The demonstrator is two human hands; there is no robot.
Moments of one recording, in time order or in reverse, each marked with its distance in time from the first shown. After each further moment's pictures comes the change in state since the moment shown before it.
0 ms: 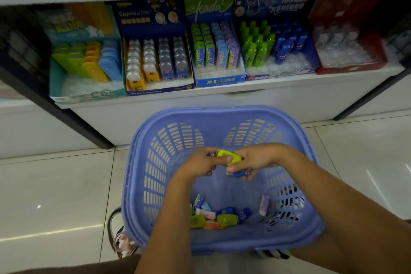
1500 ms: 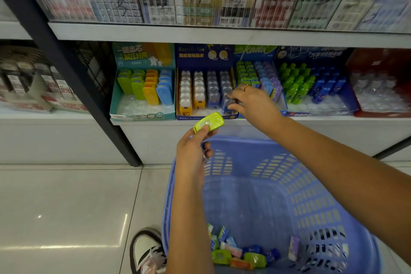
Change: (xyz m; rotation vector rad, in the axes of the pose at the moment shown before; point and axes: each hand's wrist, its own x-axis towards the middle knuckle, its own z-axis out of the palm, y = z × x) left_hand -0.062 0.069 -0.079 -0.874 0.544 0.318; right_hand 0.023 -0.168 -0.054 -0.982 1.173 -0.528
